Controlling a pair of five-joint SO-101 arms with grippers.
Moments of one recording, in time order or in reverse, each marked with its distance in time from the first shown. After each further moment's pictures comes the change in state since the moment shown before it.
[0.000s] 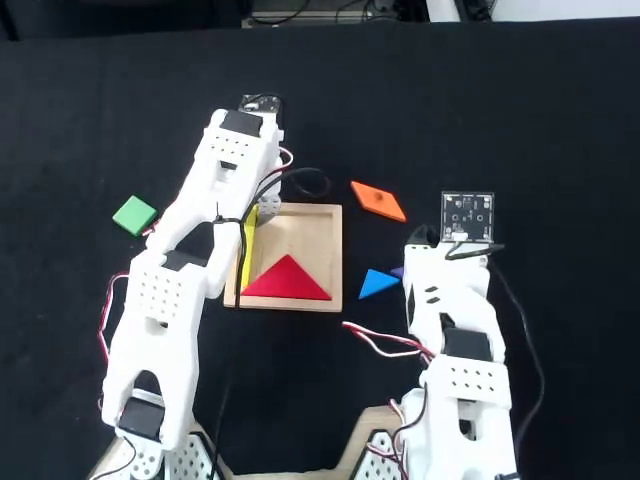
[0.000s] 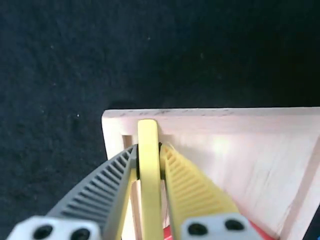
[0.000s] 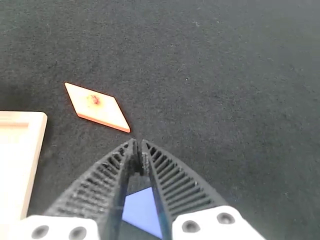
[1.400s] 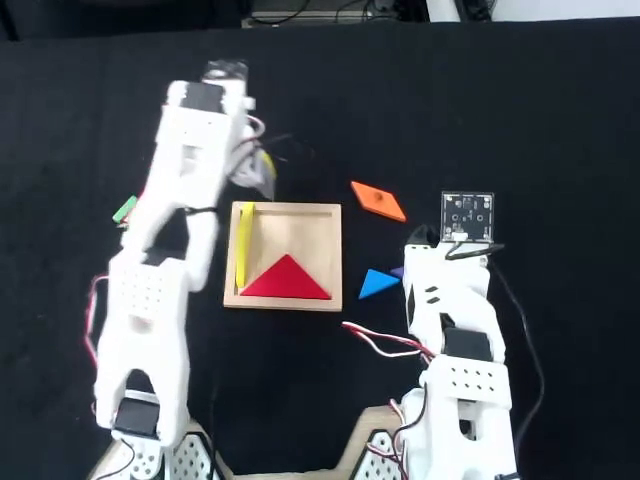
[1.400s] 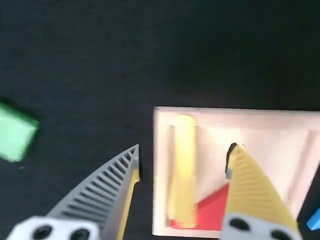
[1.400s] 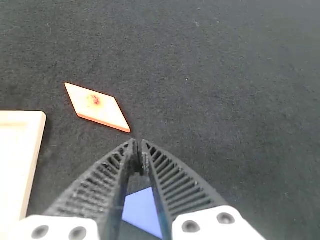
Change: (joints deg) left arm -8.0 -2.7 -13.5 10.8 -2.0; right arm 0.0 0.0 0.0 0.0 0.0
